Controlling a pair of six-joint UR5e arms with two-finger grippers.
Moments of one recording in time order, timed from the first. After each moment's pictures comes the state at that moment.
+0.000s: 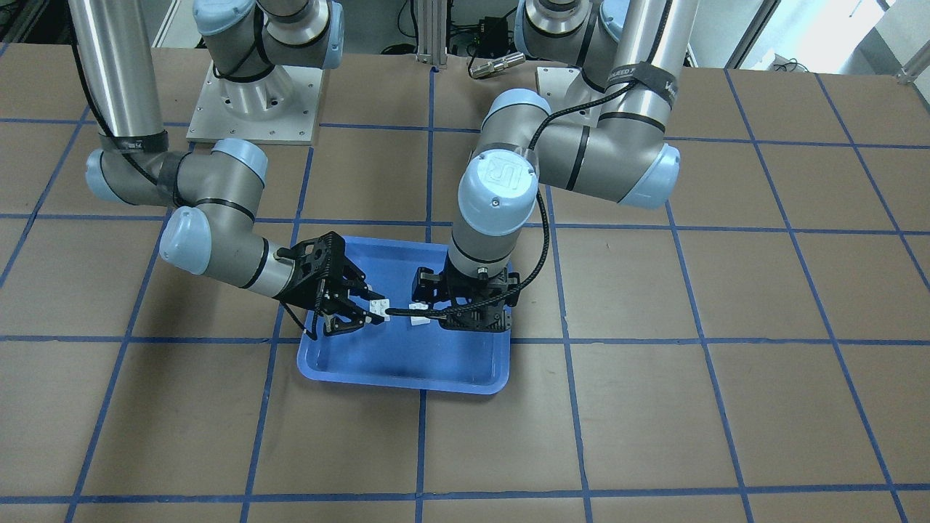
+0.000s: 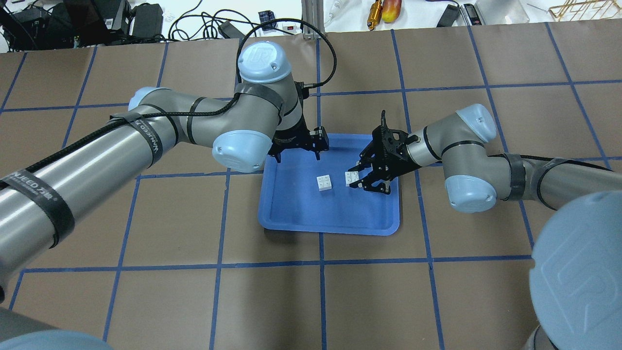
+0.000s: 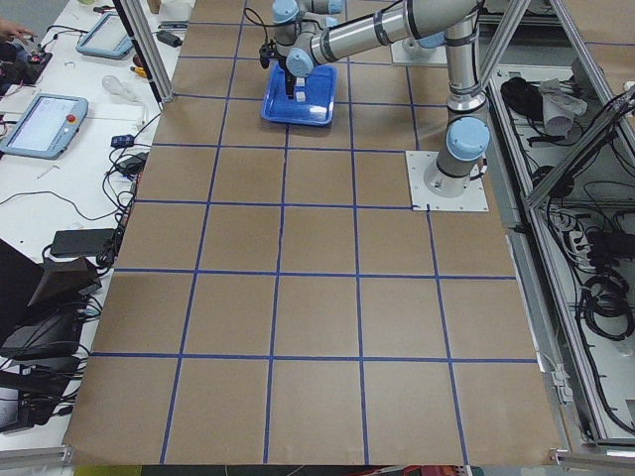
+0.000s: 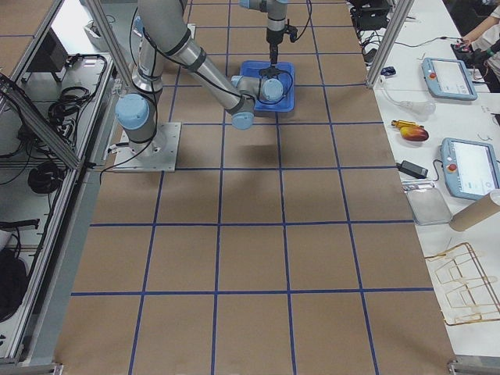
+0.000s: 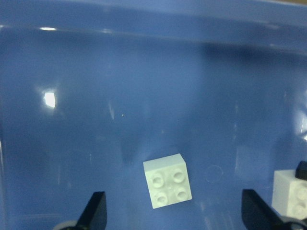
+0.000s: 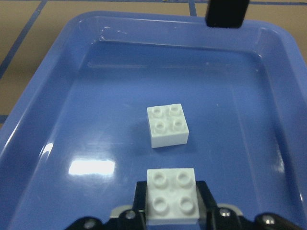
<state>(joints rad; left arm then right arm) -1.84 -1.96 -1.68 -1.06 1.50 -0.26 1.51 -1.13 2.09 -2.46 -0.79 -1.71</state>
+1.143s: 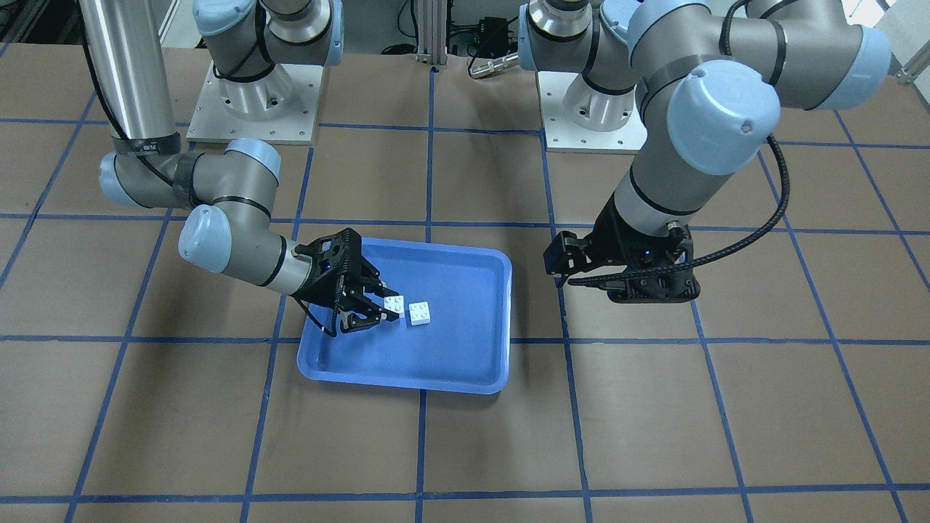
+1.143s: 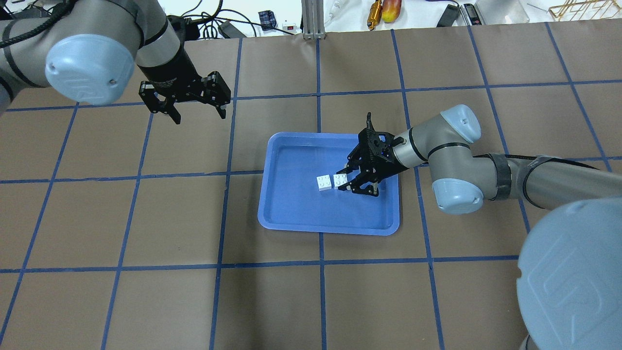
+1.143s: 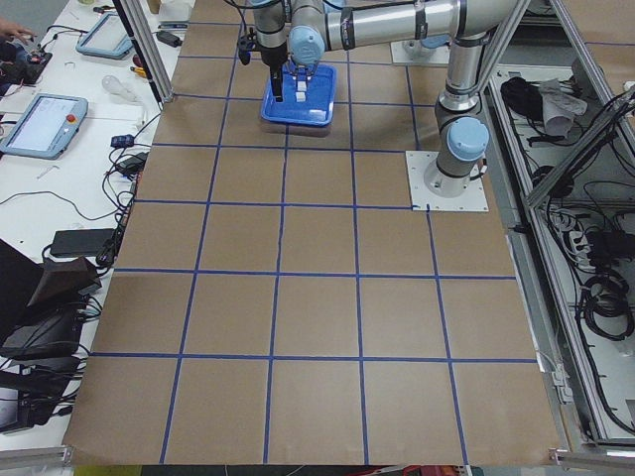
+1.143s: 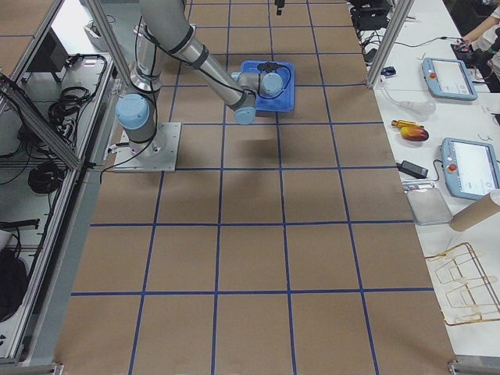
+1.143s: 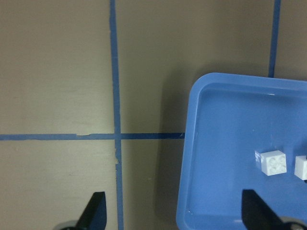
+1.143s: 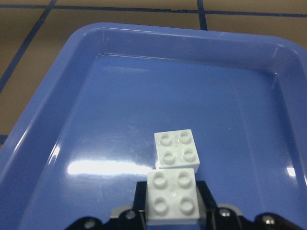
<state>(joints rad) -1.57 -1.76 -1.56 -1.42 1.52 -0.05 1.56 -1.11 2.08 -2.50 -0.79 -1.67</state>
